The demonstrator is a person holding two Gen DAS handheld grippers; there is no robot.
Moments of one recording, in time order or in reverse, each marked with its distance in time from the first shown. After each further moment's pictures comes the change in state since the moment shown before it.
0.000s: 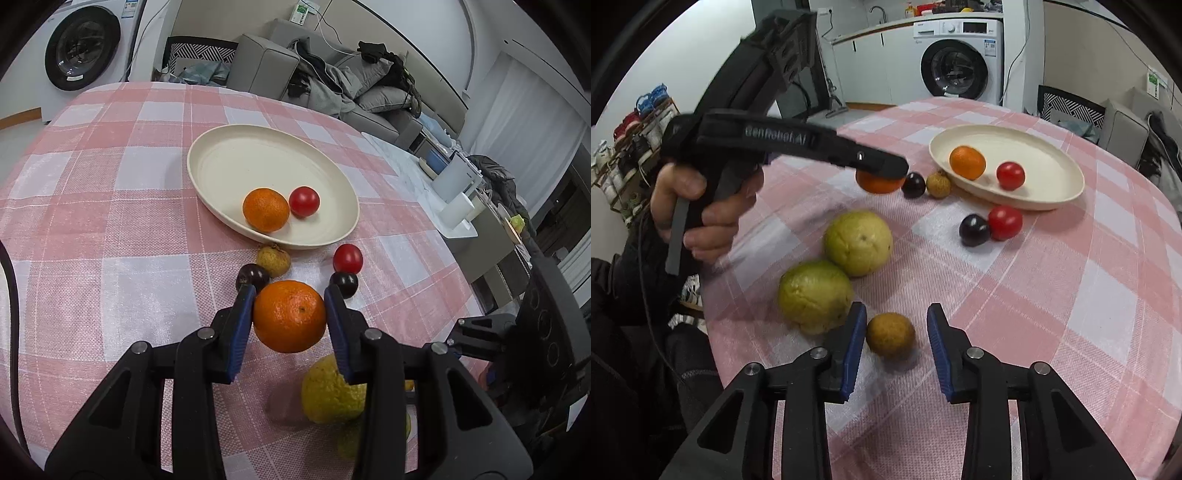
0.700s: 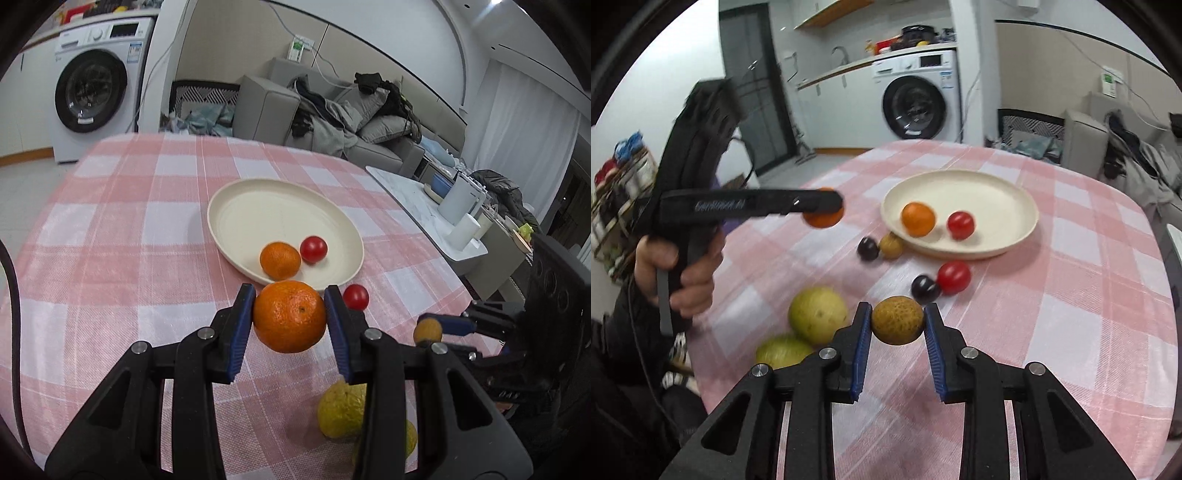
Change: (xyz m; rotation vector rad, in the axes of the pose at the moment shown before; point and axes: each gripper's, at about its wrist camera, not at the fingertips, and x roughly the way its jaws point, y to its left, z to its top) left arm -0.037 -0.004 0.010 0.073 -0.177 0.064; right arm -0.022 -0.025 0.022 0.137 -0.187 -0.091
